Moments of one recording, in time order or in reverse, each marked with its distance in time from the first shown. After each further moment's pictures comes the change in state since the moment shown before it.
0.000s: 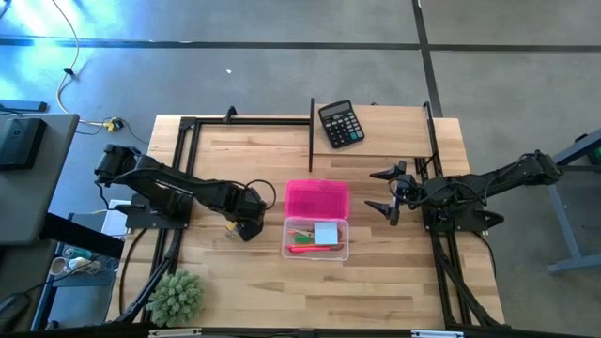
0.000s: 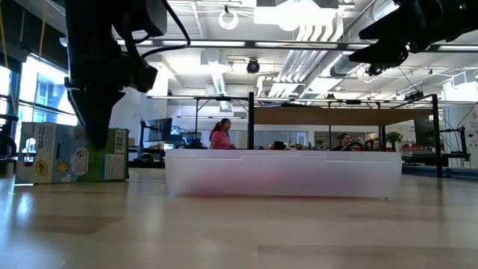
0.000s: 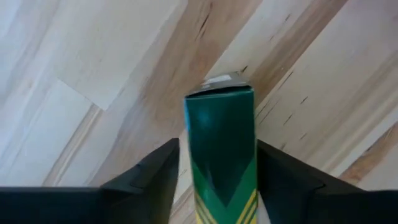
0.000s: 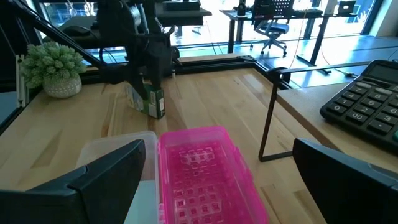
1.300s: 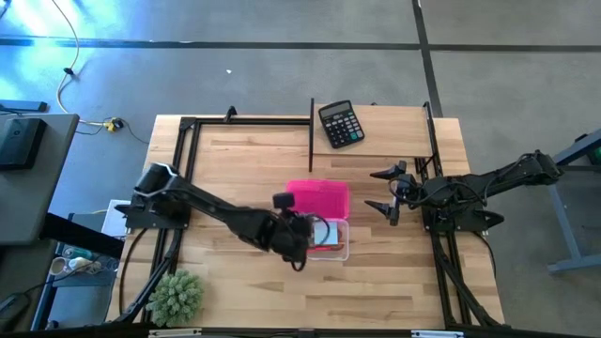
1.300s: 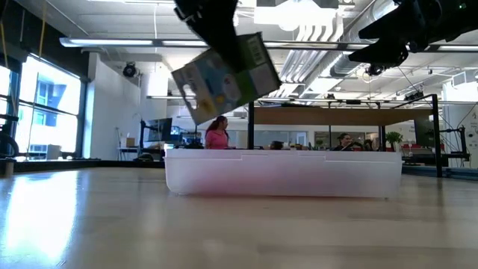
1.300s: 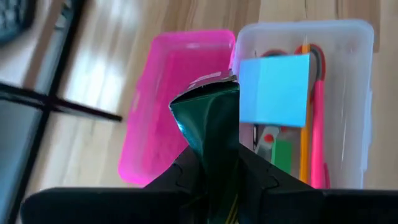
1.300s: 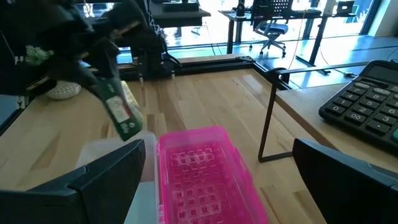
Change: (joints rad) left arm -0.196 0.390 0.673 0.059 -0.527 0.526; right arm -0.001 -0.001 0.001 0.001 0.003 0.003
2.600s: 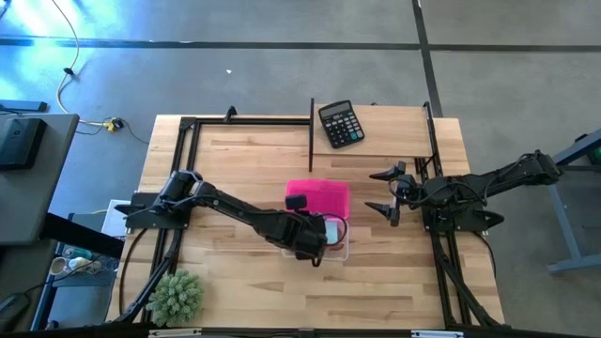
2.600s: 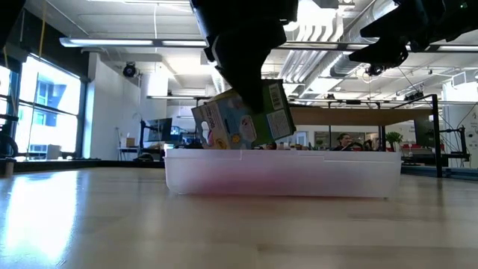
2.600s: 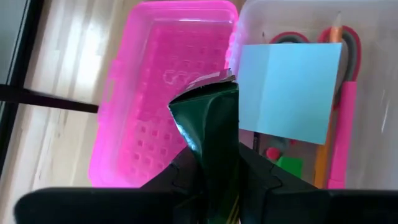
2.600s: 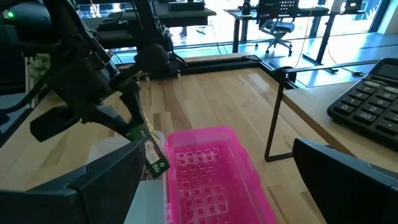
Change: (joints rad) left arm 0.057 0.206 0.148 -0.067 0.062 -0.051; right arm 0.000 0.000 0.000 -0.002 -0.026 0.008
